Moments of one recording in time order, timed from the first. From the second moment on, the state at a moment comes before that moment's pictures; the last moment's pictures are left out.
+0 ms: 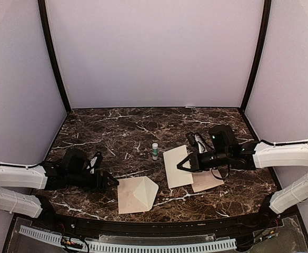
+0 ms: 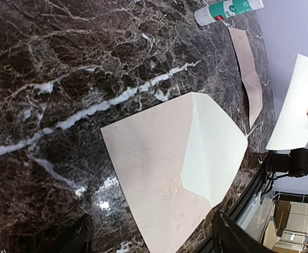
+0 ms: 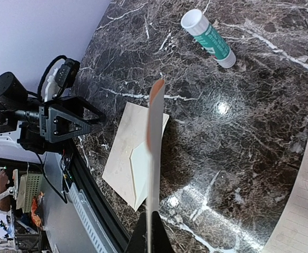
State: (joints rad) left arm -0.69 1.08 0.32 -0.01 0.35 -0.84; right arm 0.82 1.31 0.68 -0.01 -0.43 0.65
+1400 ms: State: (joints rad) left arm -0.95 1.09 0.41 0.49 0.64 -0.87; right arm 1.05 1.41 0.71 0.47 -0.65 0.80
